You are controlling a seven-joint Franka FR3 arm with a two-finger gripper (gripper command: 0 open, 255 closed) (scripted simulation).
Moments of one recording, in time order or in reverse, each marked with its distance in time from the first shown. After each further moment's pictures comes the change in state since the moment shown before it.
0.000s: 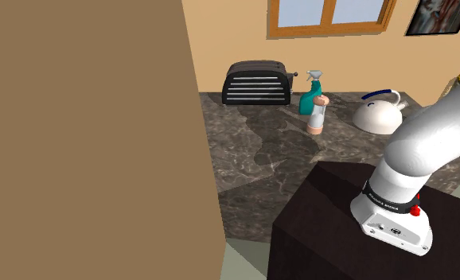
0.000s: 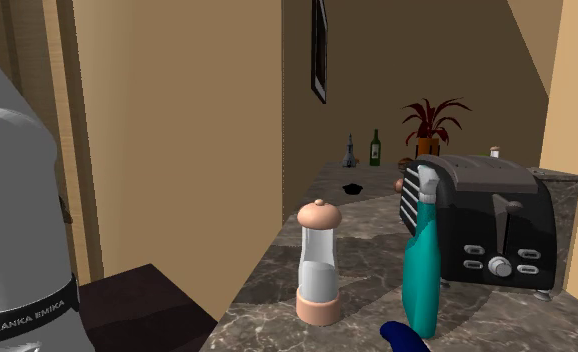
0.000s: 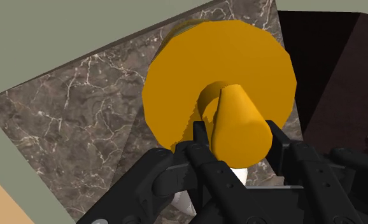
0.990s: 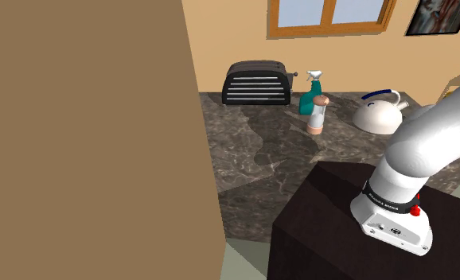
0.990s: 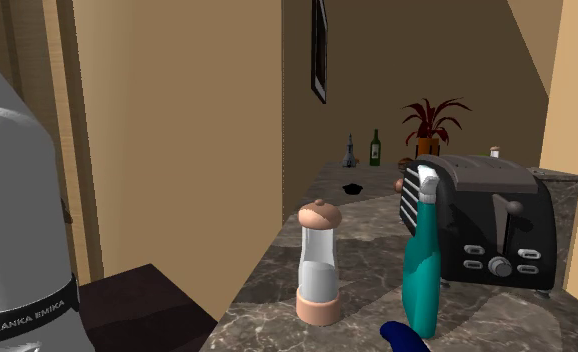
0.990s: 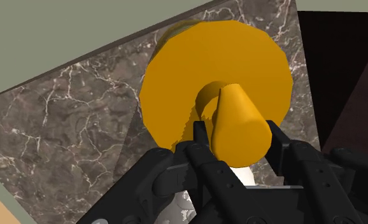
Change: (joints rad) arm 0.046 -0.024 -0.101 -0.162 -0.049 0.184 0.021
